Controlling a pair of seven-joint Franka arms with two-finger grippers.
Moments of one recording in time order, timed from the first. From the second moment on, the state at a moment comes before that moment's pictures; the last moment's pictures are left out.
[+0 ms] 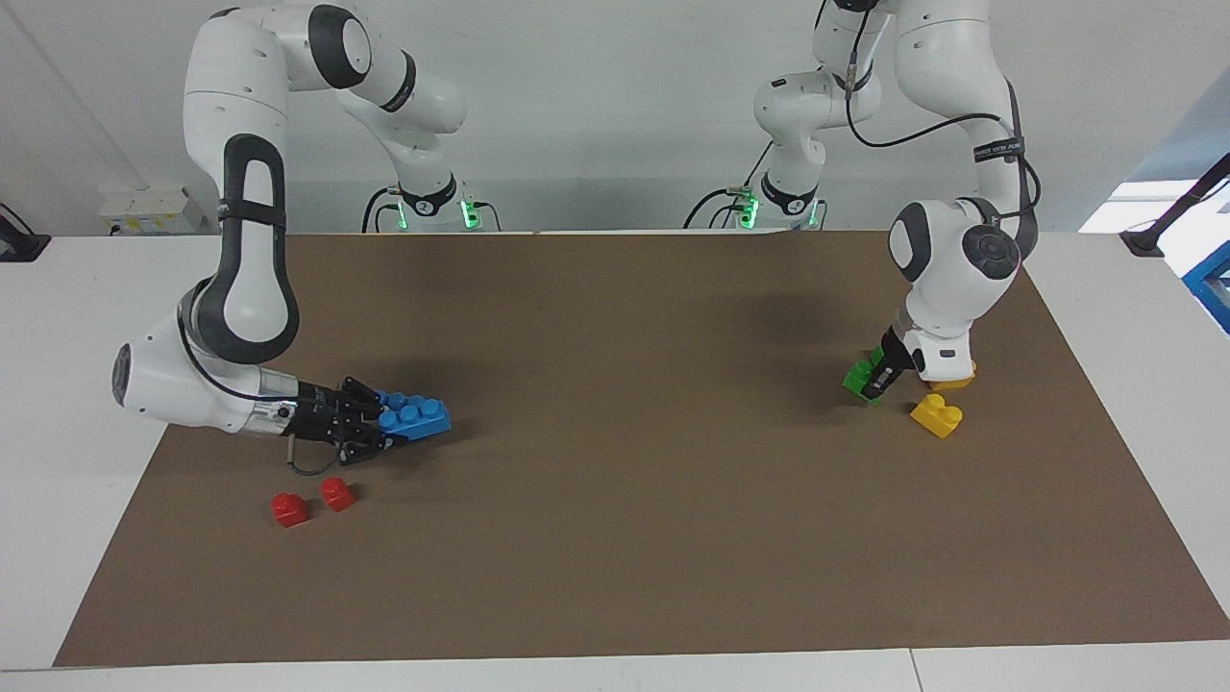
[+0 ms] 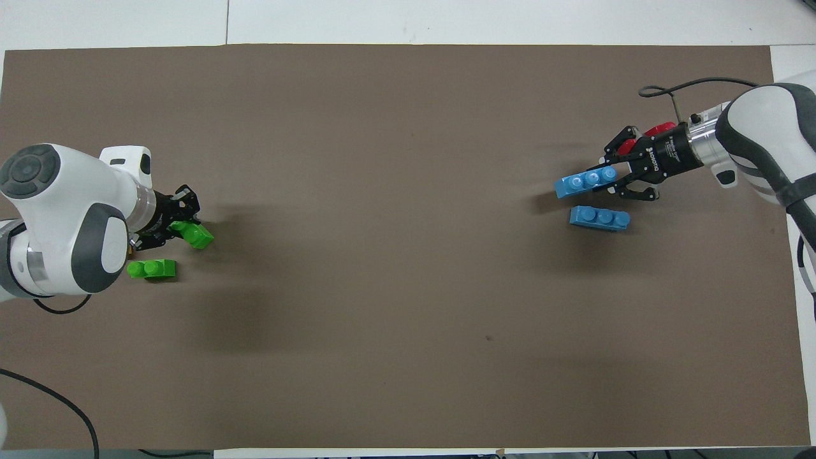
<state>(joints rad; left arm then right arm) 0.11 0.20 -0.17 -2.11 0.01 2.27 -0.78 -0.30 0.58 0.17 -1.58 0.59 1.81 0.94</state>
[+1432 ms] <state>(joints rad) 0.11 0.17 -0.18 -1.91 0.01 2.04 -0.67 -0.23 0.66 0.18 -1.49 0.53 1.99 1.14</state>
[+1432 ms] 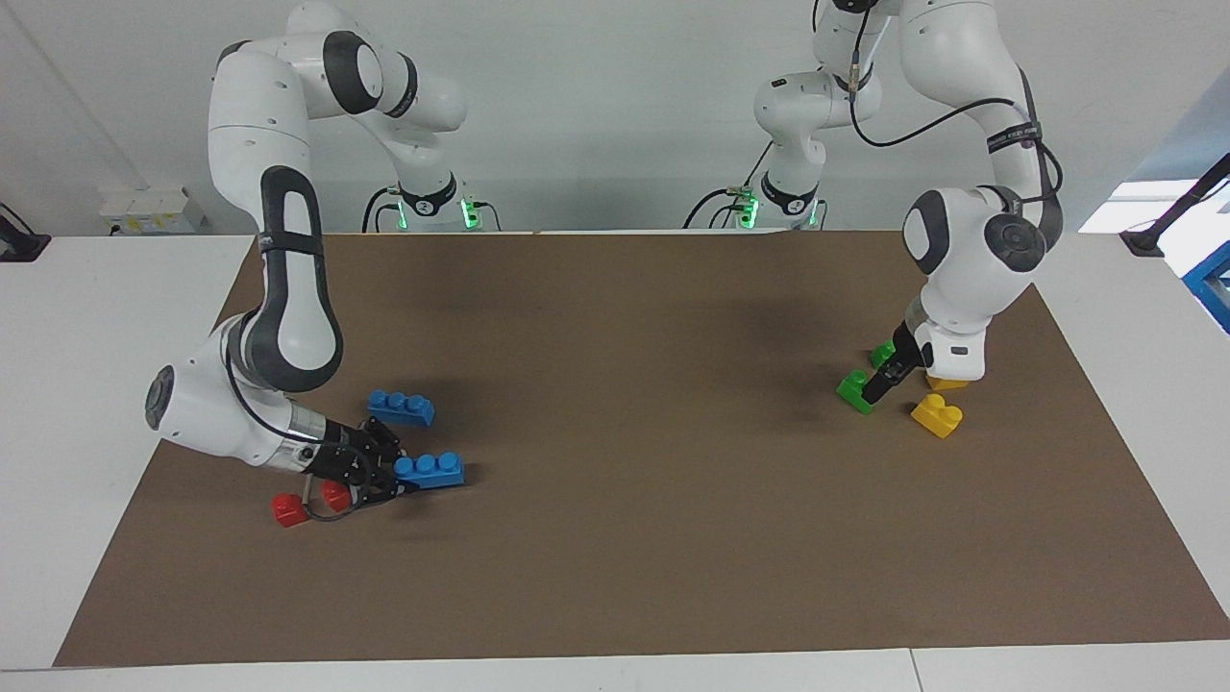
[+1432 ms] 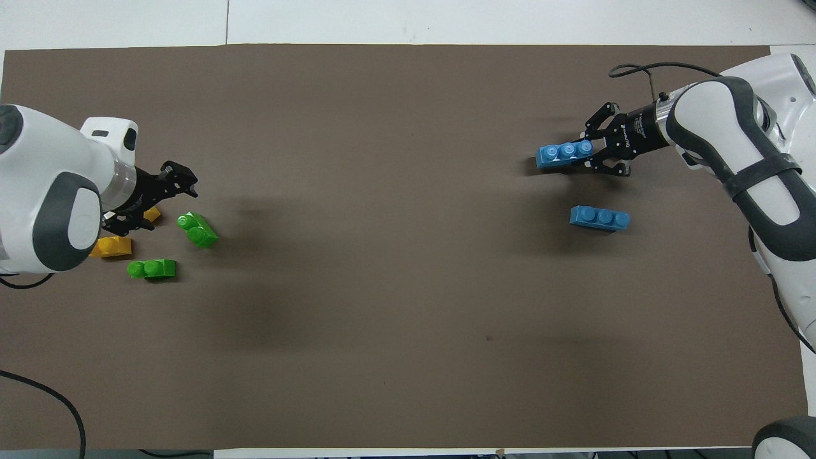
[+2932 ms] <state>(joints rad) 0.10 -0.07 -0.18 -1.72 0.01 1.65 -0.06 -0.22 0.67 0.19 -1.53 0.53 2.06 1.14</state>
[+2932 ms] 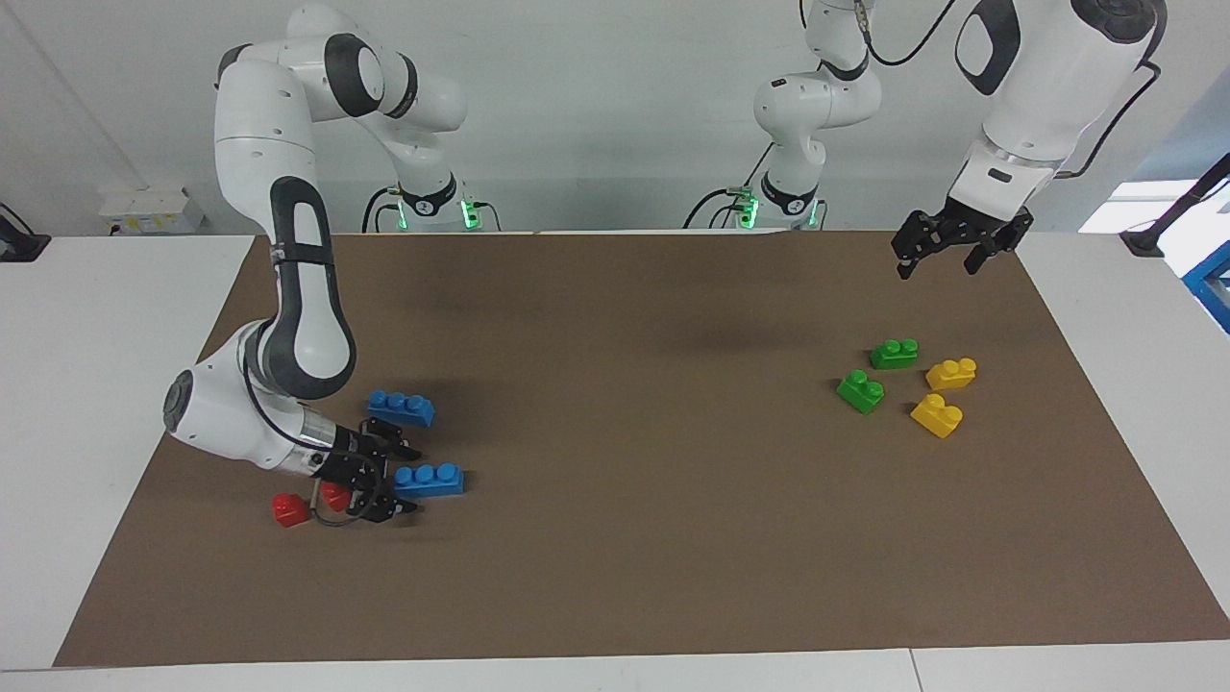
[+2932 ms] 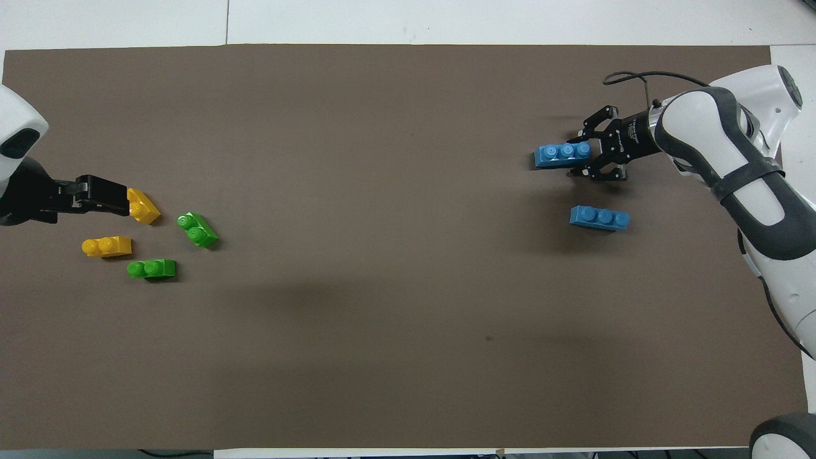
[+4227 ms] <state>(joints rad) 0.08 -0.07 -0.18 -1.70 -0.02 1.61 -0.06 -0.26 0.31 0.18 -1.53 0.41 1.78 1.17</state>
